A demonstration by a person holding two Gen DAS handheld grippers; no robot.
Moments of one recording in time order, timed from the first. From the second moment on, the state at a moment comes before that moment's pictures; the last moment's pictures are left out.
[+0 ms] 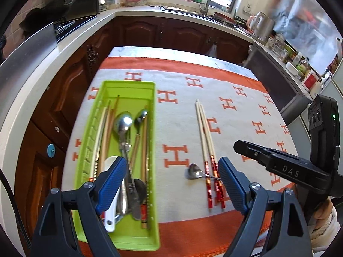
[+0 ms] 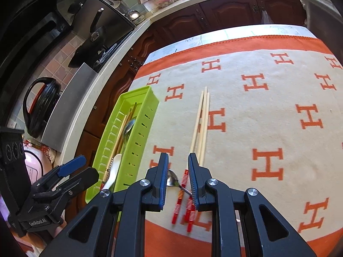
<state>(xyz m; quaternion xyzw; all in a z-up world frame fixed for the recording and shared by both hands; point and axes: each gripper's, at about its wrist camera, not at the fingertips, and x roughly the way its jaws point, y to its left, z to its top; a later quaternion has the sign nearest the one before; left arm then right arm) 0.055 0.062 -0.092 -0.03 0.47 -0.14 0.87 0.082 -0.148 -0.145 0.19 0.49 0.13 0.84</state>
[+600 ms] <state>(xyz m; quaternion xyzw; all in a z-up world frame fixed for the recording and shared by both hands) 0.050 0.034 -0.132 -0.05 0.51 -0.11 0.85 0.054 -0.138 -0.194 -0.01 0.52 0.22 0.82</state>
